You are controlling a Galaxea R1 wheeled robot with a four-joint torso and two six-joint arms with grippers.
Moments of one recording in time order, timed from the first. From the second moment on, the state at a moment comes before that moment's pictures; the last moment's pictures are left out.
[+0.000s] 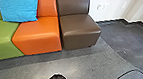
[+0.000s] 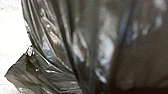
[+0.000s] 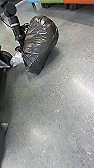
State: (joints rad) left arm 0.84 2.97 -2.77 -0.65 0.44 0.07; right arm -0.61 2.11 -1.66 0.65 -0.60 0.00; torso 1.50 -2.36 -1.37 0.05
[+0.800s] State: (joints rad) left arm 0.86 2.96 -2.74 -0.65 0.45 0.07; right arm -0.66 2.10 -1.66 0.65 -0.59 0.00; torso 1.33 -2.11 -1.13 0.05
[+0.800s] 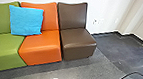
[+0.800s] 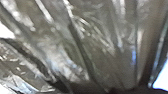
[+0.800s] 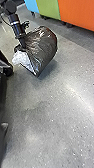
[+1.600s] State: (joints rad) left arm 0.98 2.93 -2.74 -0.64 0.45 0.26; right arm -0.82 2.15 -1.72 0.65 -0.52 -0.01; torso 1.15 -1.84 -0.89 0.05
